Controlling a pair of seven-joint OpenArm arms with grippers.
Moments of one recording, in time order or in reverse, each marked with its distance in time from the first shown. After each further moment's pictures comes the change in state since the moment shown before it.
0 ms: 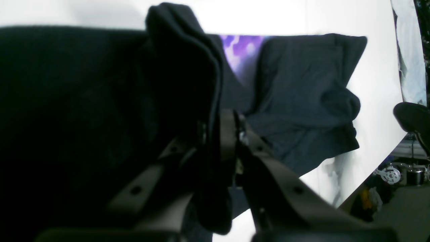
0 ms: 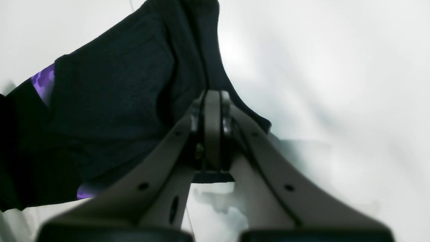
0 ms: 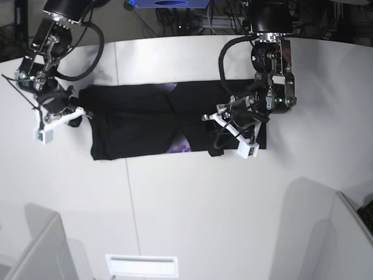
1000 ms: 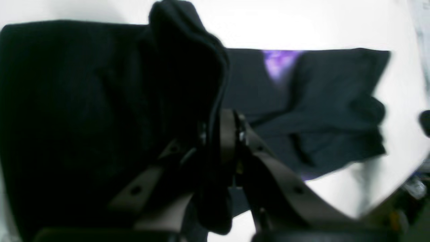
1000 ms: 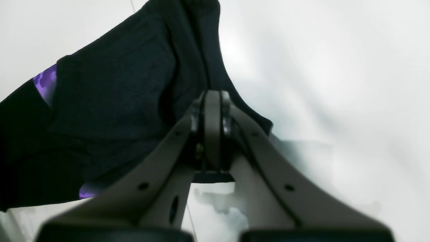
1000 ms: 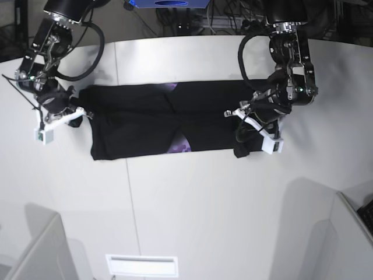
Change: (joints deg) left arm 3.9 -4.5 -4.8 6.2 -1.2 -0.2 0.1; right arm 0.0 -0.2 0.0 0.1 0.2 0.0 0.0
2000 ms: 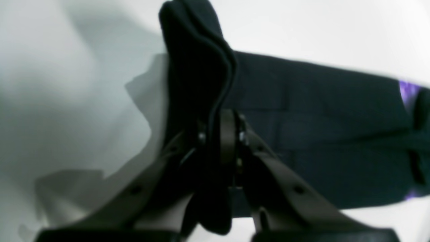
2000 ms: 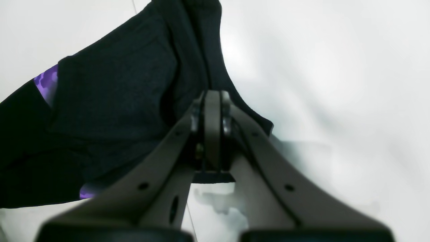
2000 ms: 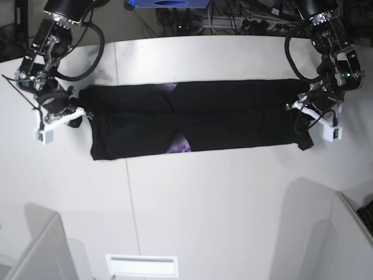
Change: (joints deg) left arm 4.6 -8.4 -17.3 1.6 1.0 -6.2 0.0; right arm 0.1 0.0 0.0 0.1 -0.2 0.0 0.0
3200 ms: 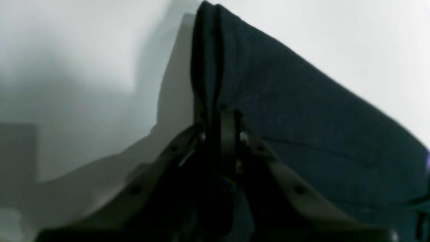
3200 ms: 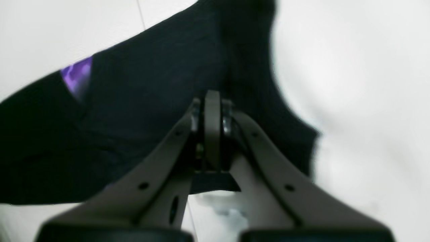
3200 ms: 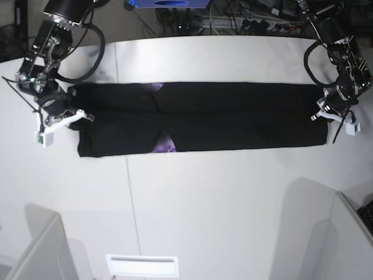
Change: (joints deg) left arm -8.1 -8.1 -6.8 -33.6 -4.0 -2.4 -11.9; right arm 0.7 0.0 -0.3 0.2 0.0 0.0 0.1
